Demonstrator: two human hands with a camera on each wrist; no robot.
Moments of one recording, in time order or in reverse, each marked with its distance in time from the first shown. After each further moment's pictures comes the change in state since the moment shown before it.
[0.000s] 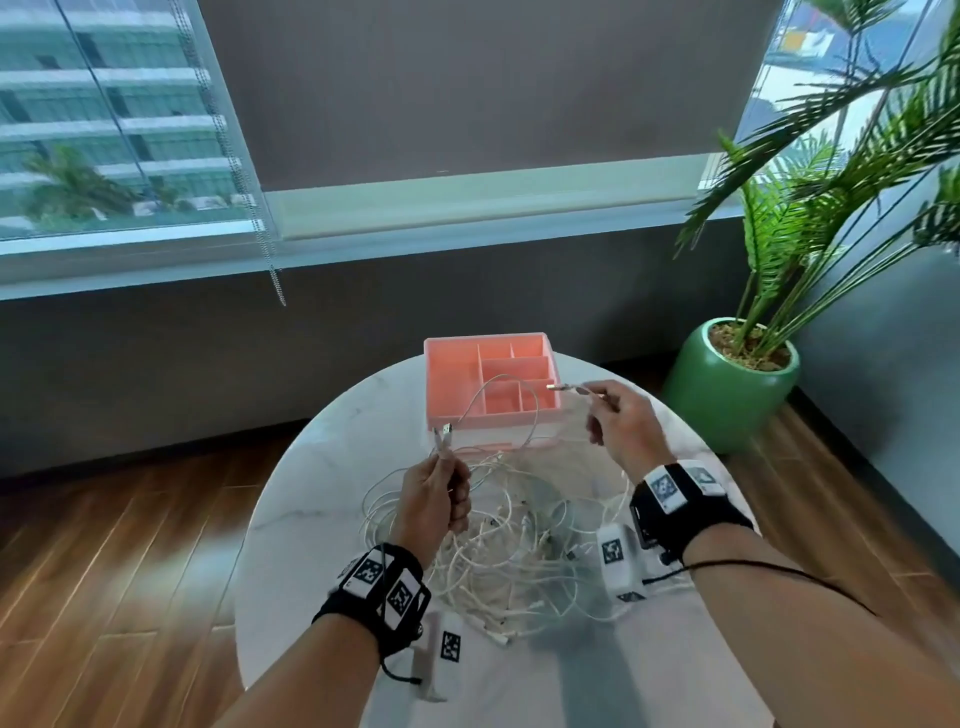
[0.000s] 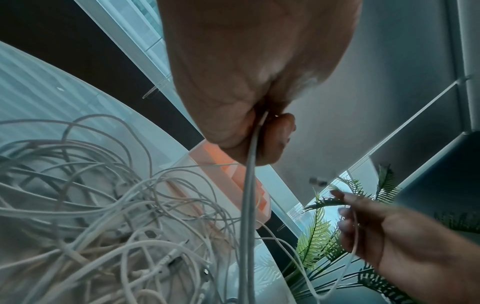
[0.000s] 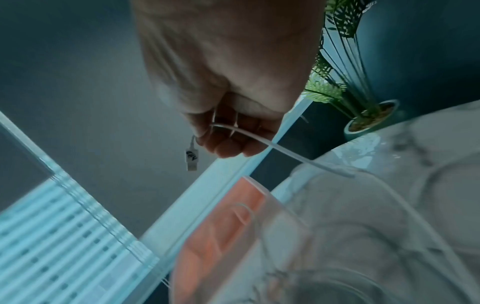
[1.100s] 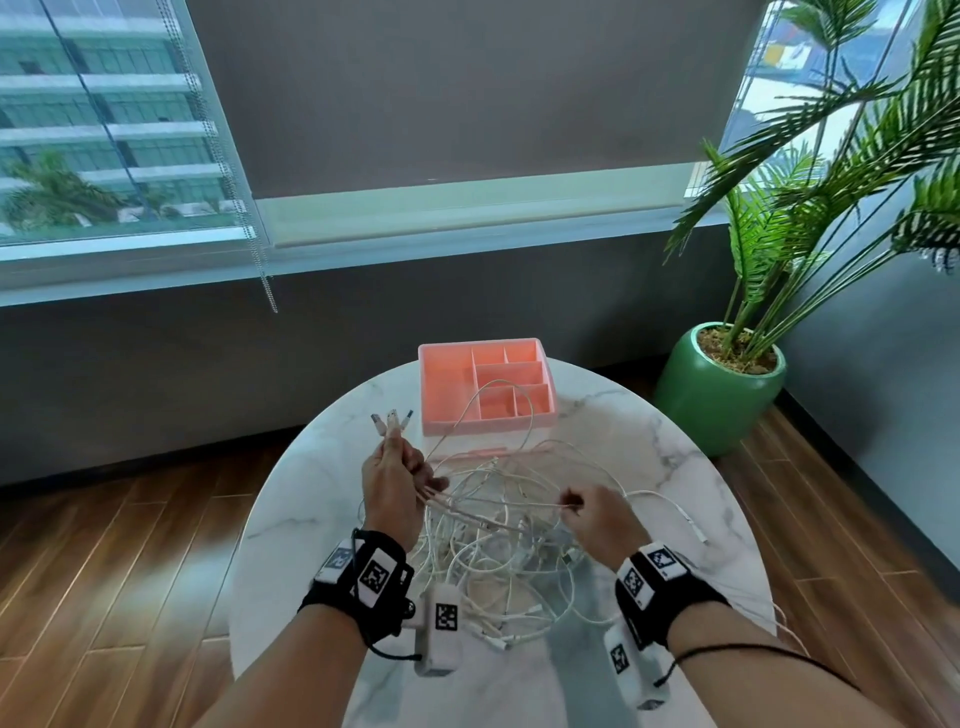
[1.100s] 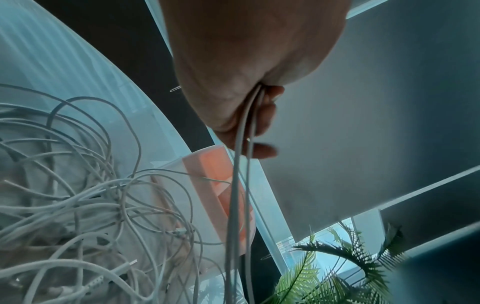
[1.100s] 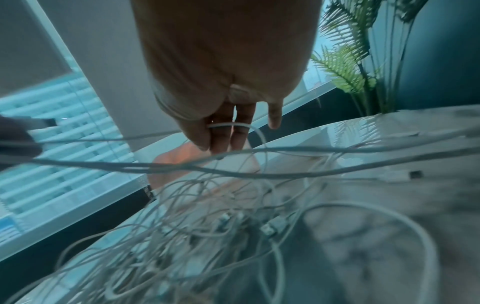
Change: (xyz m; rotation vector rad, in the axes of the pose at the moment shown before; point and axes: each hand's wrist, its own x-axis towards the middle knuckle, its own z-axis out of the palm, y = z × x) left_hand 0.020 0.020 -0.014 -0.384 0.242 0.081; right_hand -0.071 0.056 0.022 -0.580 -0.276 -0.004
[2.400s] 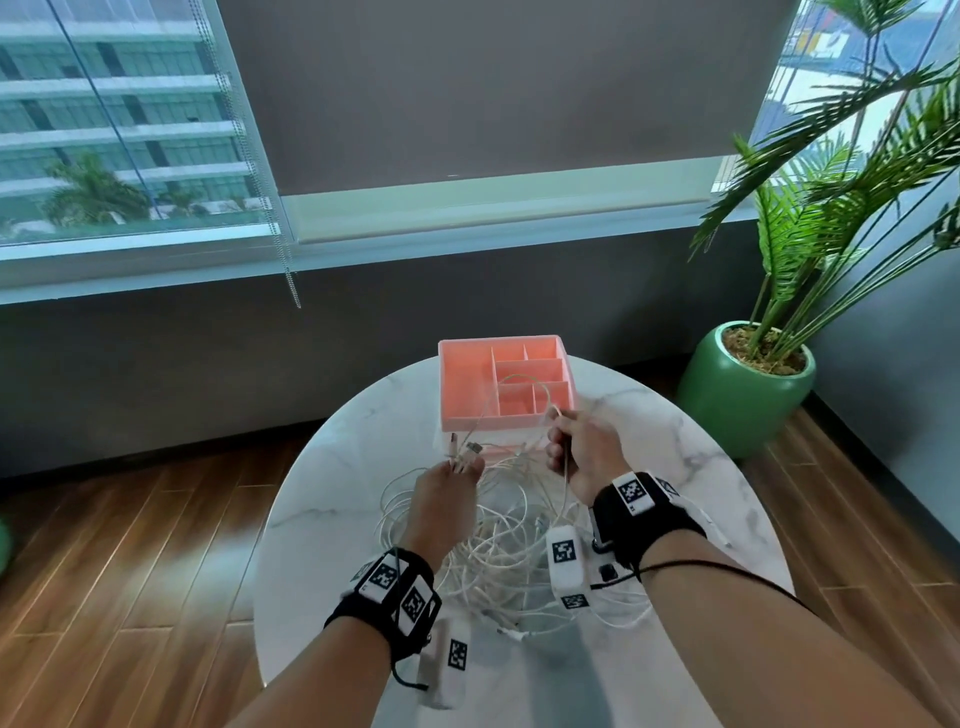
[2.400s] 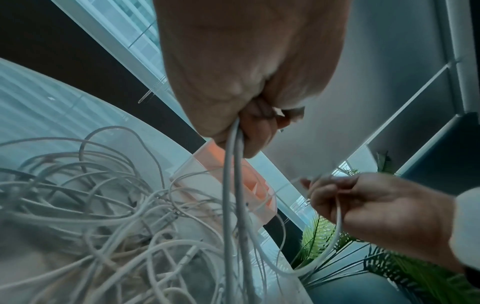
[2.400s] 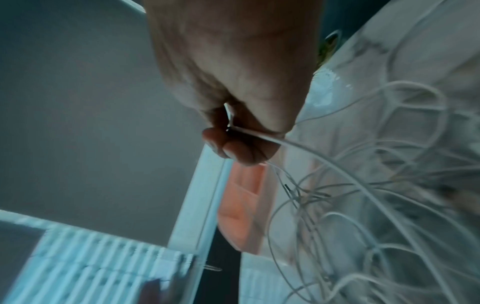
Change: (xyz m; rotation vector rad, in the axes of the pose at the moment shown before) left_hand -0.023 -0.018 0.013 0.775 -0.015 -0.085; right_hand 0.049 -0.082 -0.021 1.308 0.001 0.417
